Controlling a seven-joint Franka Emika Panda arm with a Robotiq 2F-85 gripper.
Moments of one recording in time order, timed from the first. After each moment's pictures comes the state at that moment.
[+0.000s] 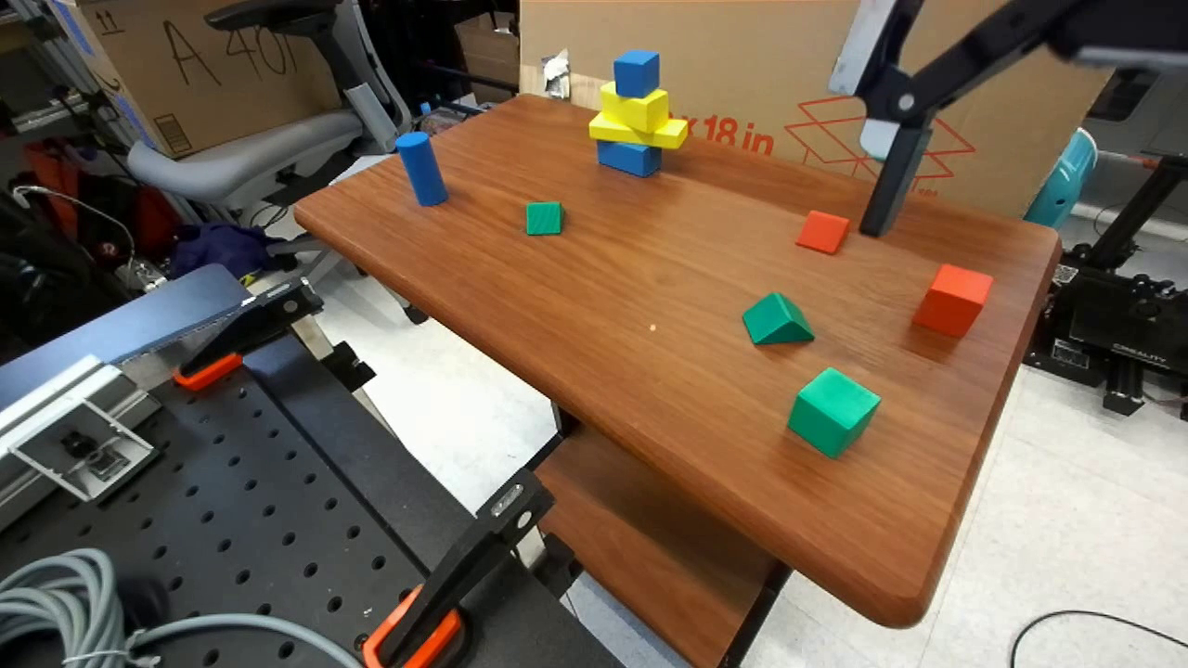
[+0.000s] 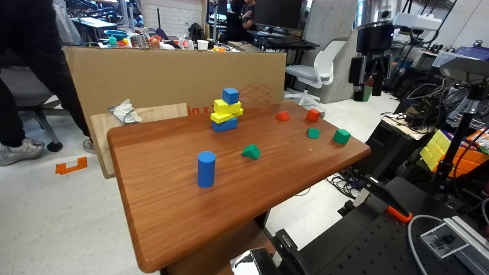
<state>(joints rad) -0.21 0.45 -0.19 -1.87 -0.13 2.02 -0.35</state>
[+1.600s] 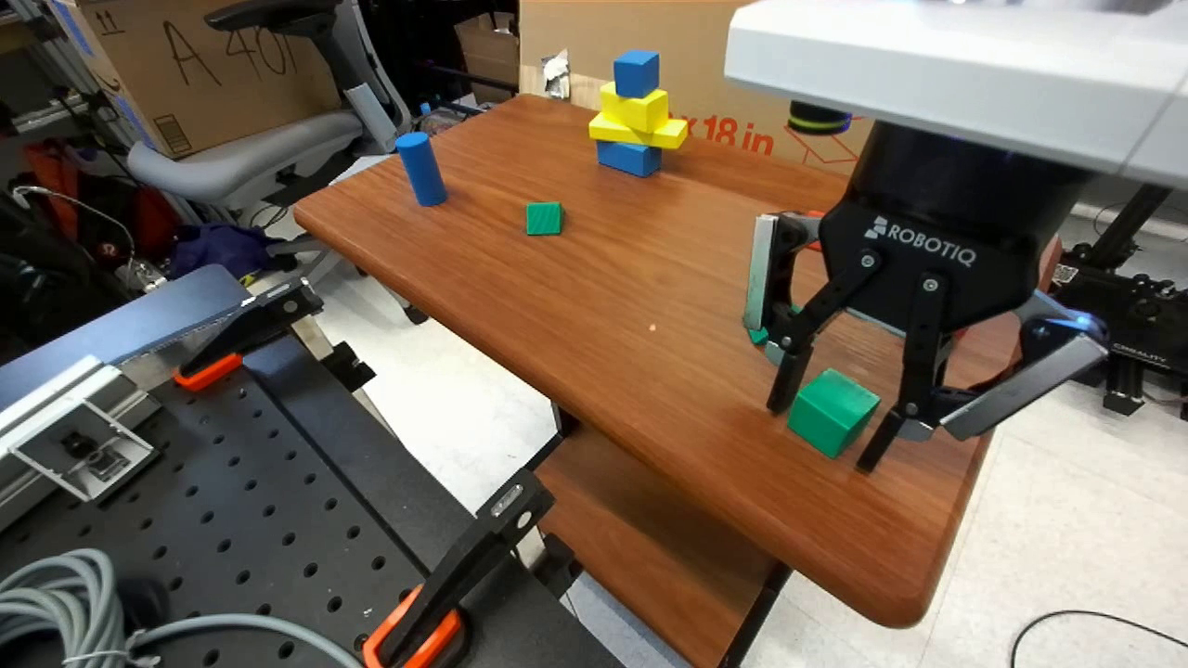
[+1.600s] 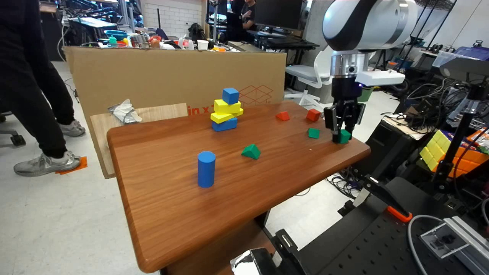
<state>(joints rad) -0.22 0.65 -0.14 -1.88 -0.07 2.19 -0.23</state>
